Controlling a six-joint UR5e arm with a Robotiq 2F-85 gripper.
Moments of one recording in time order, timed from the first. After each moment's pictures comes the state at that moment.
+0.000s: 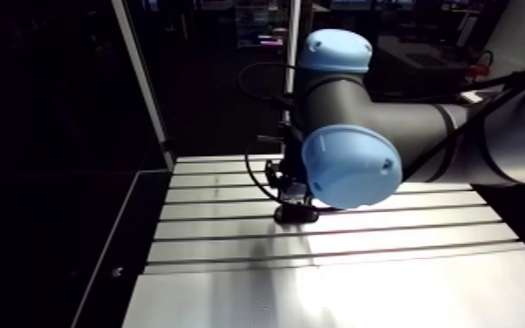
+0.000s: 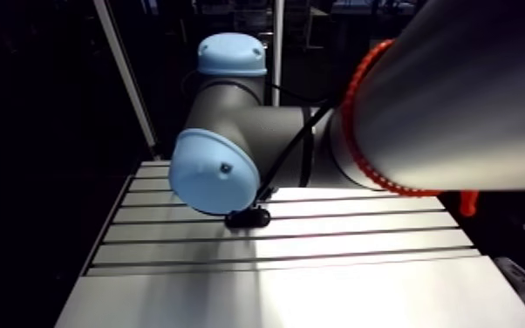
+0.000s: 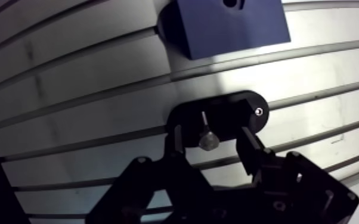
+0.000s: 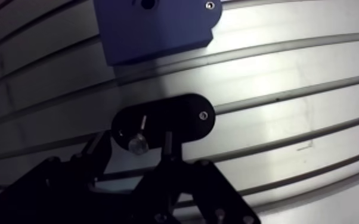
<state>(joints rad) -0.09 -1.32 2.13 -2.53 -1.52 -1.43</state>
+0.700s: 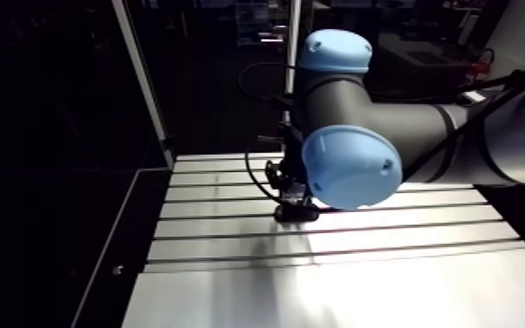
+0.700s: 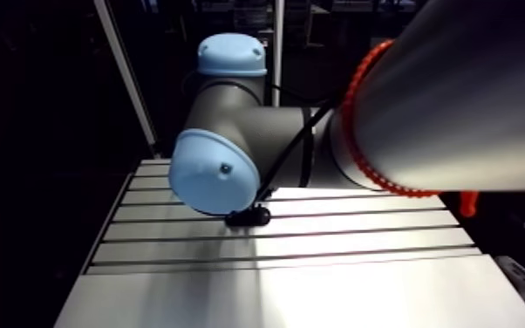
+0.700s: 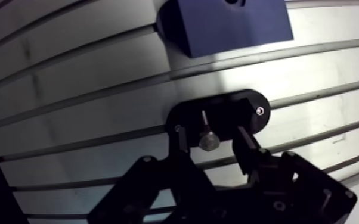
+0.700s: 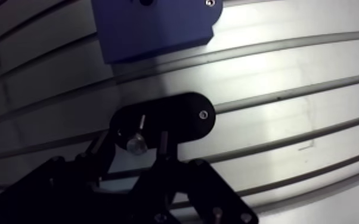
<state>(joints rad) -0.09 -1.32 2.13 -2.53 -1.52 -1.43</state>
